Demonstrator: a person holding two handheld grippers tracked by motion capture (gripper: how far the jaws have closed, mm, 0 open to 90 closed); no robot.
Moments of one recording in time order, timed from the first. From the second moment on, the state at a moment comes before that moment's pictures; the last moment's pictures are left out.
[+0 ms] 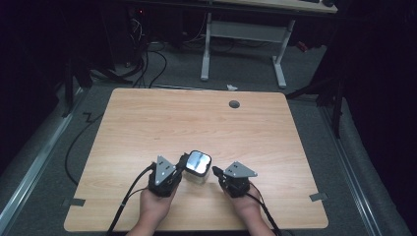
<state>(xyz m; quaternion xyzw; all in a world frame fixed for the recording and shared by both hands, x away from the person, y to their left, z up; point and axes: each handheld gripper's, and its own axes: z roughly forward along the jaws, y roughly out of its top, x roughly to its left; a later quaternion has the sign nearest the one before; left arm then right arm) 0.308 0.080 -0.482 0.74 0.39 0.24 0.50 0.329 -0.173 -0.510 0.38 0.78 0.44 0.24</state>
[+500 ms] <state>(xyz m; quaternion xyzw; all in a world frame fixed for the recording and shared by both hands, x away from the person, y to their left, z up) 0.314 0.068 -0.526 0.75 0.45 0.20 0.45 0.373 -0.162 -0.507 0.37 0.79 0.43 0.24</state>
